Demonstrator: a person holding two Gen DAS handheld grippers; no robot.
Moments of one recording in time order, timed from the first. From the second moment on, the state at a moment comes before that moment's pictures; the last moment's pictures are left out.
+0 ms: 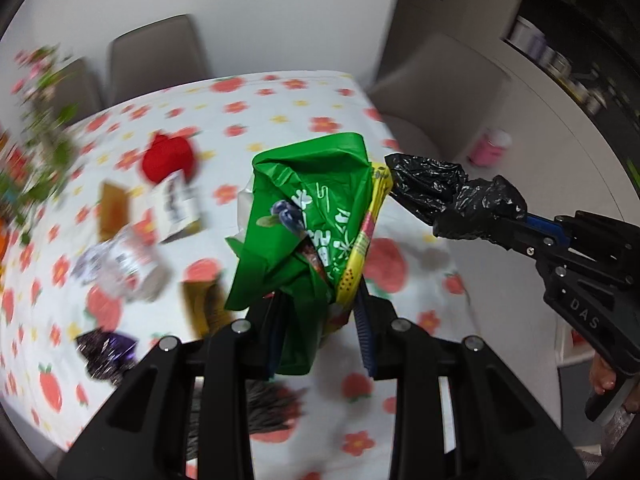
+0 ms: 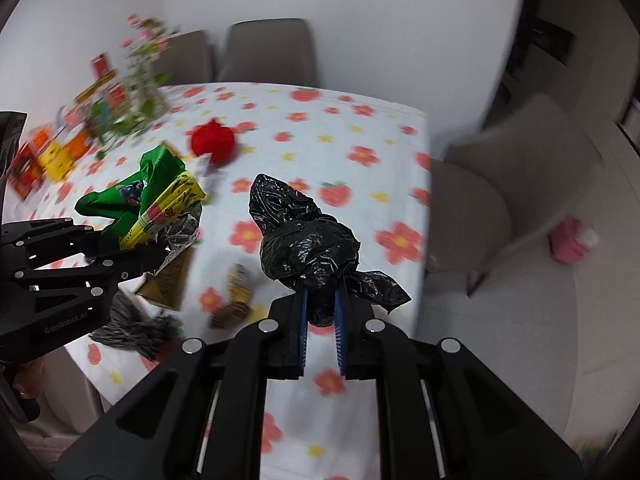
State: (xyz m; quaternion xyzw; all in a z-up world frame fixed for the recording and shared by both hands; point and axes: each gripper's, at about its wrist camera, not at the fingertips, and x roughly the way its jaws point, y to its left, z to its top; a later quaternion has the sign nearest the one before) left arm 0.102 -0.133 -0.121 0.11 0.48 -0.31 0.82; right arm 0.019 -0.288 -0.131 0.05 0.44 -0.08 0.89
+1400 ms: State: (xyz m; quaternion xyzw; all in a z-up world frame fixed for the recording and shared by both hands) left arm -0.074 -0.521 -0.502 0.23 0.59 -0.33 0.70; right arm -0.170 -0.623 -0.487 0.18 0.57 -0.18 0.78
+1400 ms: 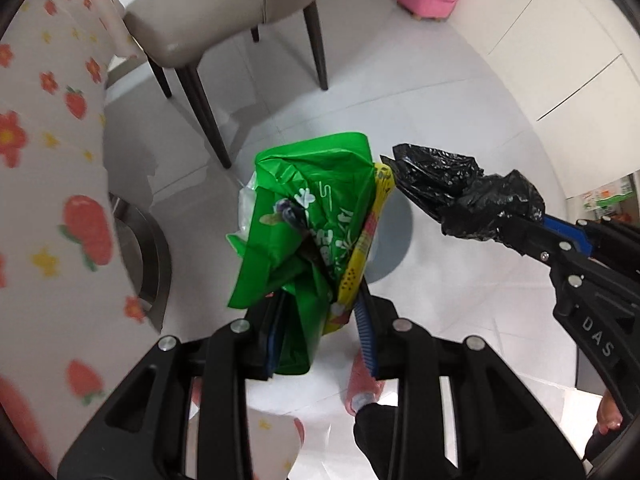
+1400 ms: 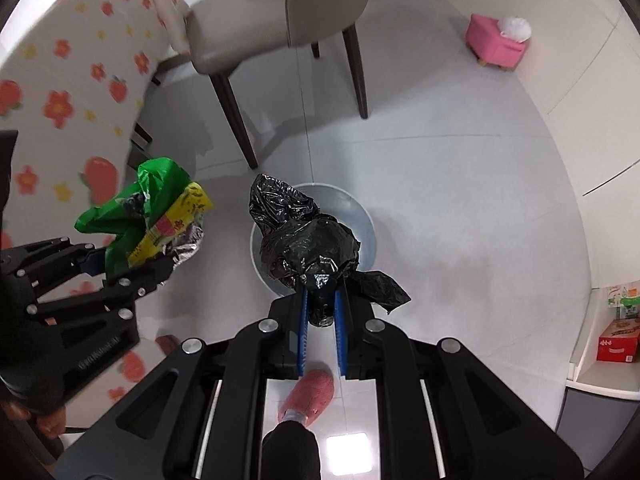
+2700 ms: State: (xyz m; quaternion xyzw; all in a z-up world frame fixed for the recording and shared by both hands) left arm -0.061 -0.514 -0.382 0.27 0.54 -0.32 0.73; right arm -0.160 -0.614 -0.366 0.14 0.54 -0.16 0.81
